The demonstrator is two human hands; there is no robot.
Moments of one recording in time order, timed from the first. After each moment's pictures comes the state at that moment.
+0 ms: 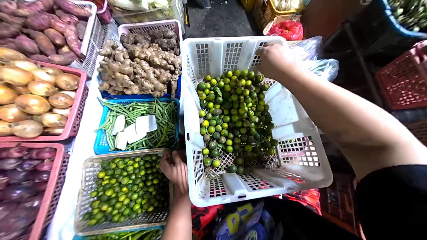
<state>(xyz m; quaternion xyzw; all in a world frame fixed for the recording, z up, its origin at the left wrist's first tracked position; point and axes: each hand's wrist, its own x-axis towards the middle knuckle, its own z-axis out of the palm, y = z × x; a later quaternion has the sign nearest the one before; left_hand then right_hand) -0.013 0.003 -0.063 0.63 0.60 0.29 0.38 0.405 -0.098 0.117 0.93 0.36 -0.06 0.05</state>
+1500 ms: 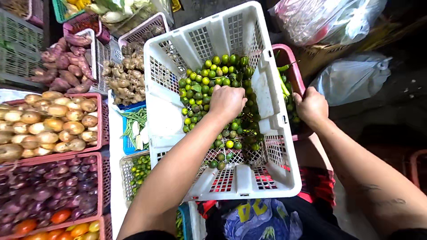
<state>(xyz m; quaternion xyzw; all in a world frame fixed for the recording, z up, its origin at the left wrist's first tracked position) 0.255 -0.081 0.072 0.98 0.00 -0.16 0.06 0.343 -0.341 -0.019 0.96 0.00 -0.19 -0.19</state>
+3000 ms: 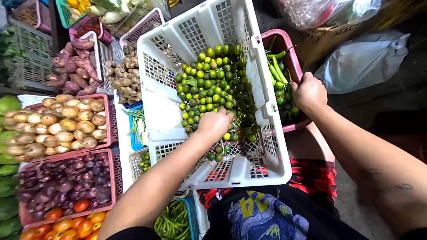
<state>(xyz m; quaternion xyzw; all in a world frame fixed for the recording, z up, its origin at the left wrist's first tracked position) 0.181 -0.092 0.059 0.95 -0.04 -0.30 -0.06 0.346 -0.336 -0.016 0.96 -0.01 -0.22 -0.18</state>
